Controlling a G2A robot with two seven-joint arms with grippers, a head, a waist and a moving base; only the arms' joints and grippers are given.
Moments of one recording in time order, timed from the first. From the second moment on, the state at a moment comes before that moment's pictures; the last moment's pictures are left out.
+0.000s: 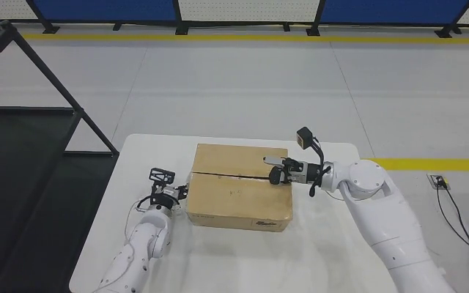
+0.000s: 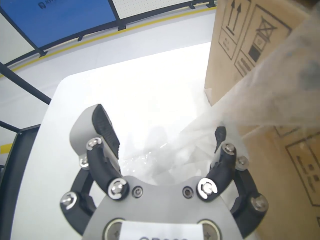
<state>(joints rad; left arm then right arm) 0.89 -1.26 -1.18 -1.09 1.34 0.07 0.07 -0.52 -1.22 1.14 -1.05 0.24 -0.09 1.10</state>
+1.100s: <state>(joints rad) 0.99 -1.29 -1.35 -1.23 1.05 0.24 0.23 -0.52 -1.22 1.14 -1.05 0.24 -0.09 1.10</state>
